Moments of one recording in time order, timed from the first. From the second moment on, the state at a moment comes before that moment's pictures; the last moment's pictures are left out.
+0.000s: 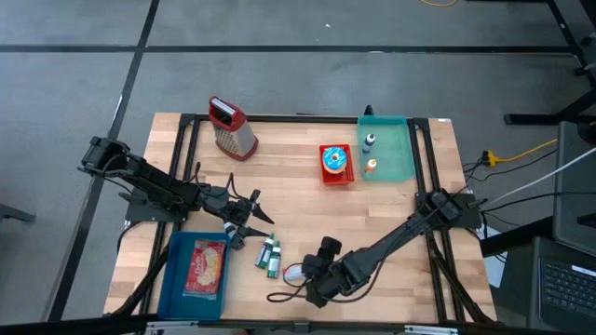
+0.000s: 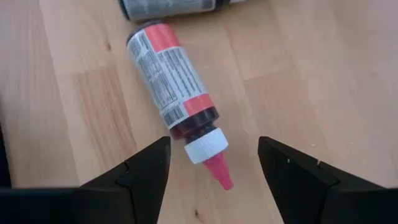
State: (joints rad) left arm -0.22 1.30 0.31 0.76 0.09 -0.07; right arm 0.62 2.12 1.59 -0.72 0.39 0.83
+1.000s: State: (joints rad) left arm -0.22 1.30 0.31 0.75 0.08 -0.06; right arm 0.56 2.21 1.60 -0.65 0.25 0.68
